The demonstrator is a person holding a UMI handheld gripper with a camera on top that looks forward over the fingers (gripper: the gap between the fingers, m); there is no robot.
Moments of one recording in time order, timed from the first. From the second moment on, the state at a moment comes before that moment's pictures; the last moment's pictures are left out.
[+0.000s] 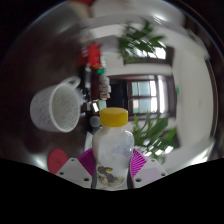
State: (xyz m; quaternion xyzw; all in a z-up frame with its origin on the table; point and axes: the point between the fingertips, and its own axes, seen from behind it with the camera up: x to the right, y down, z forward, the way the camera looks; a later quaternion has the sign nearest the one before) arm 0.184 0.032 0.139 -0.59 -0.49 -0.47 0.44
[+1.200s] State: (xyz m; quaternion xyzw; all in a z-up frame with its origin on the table) arm 0.221 0.021 0.045 -0.83 -0.03 0.03 0.56
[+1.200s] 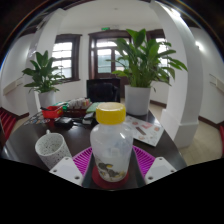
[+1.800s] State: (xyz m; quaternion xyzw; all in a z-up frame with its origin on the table) arm 0.166 -0.157 0.113 -0.83 0.01 0.00 0.56
